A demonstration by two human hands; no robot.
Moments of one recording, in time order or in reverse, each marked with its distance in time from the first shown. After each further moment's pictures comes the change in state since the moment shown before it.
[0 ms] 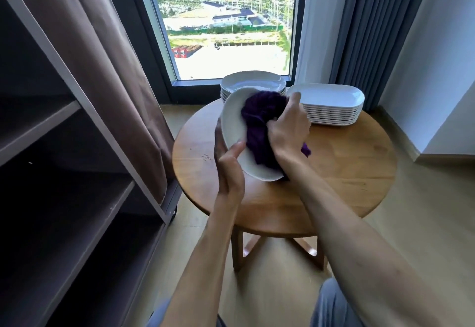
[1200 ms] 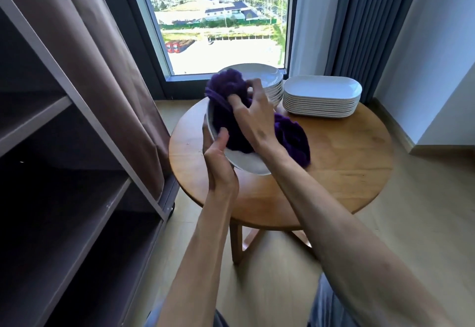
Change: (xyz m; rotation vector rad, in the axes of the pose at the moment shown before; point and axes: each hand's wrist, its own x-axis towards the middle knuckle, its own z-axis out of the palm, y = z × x) left_hand -0.005 0.012 -0.004 -0.185 0.062 -0.081; right_hand -0.020 -0.045 0.010 0.409 -0.268 -0.065
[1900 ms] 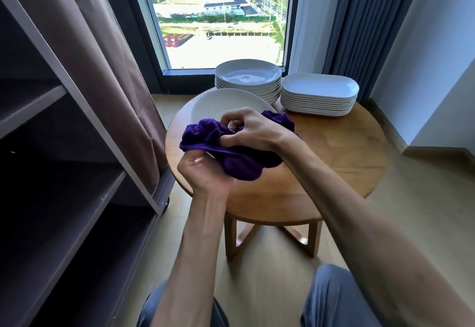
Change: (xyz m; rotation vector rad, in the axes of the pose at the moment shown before) left_hand -0.014 0.010 -0.017 -0.518 -0.057 -0.126; right_hand -0.010 0.001 -0.037 -0.177 -0.782 -0.072
